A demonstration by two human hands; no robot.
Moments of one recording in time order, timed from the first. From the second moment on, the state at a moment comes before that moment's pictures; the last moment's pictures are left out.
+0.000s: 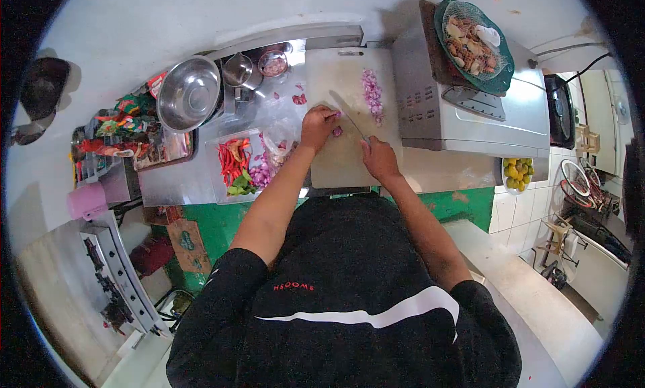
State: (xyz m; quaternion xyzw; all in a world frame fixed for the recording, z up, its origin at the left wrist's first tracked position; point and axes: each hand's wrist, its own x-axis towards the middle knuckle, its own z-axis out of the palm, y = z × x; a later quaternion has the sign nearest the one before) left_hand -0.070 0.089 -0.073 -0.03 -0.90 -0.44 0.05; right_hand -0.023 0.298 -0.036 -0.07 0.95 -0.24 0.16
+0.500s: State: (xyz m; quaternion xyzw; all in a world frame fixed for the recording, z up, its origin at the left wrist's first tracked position) left_hand -0.070 0.087 -0.074 -0.04 -0.90 -0.43 0.06; right_hand -0.030 0.301 -0.034 -0.08 0.95 -0.26 0.17
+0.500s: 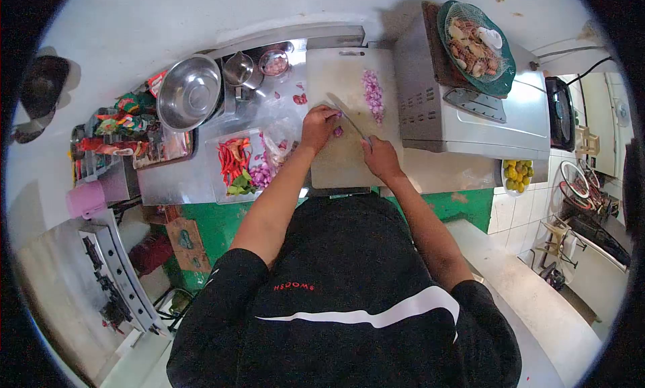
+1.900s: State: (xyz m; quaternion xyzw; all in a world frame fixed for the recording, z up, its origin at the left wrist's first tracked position) left_hand -0.063 0.092 -0.087 0.06 -0.84 -0.54 0.02; right_hand -0.055 0.277 -0.050 -0.09 0.93 -0.25 0.24
